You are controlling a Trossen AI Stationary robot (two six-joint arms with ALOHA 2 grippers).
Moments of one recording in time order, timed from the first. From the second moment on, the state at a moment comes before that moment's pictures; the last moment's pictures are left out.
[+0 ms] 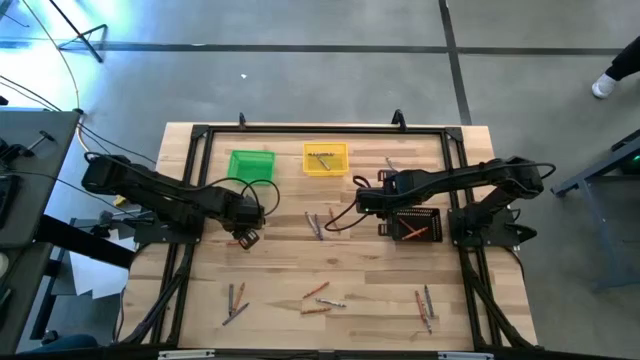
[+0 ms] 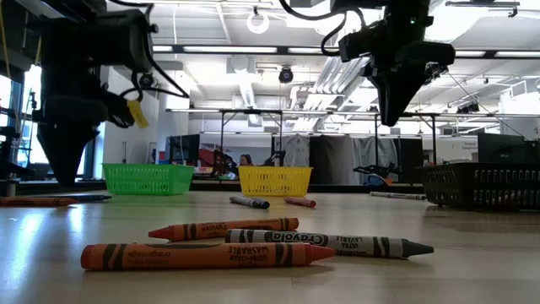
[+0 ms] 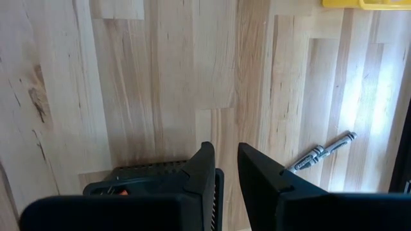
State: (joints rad) left arm -0.10 1.31 0.62 -0.83 -0.06 -0.83; right arm 0.05 1.57 1.24 -1.12 0.26 0.03
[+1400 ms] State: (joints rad) left arm -0.09 1.39 0.85 -0.90 -0.19 -0.77; right arm 0.05 1.57 1.24 -1.13 0.26 0.03
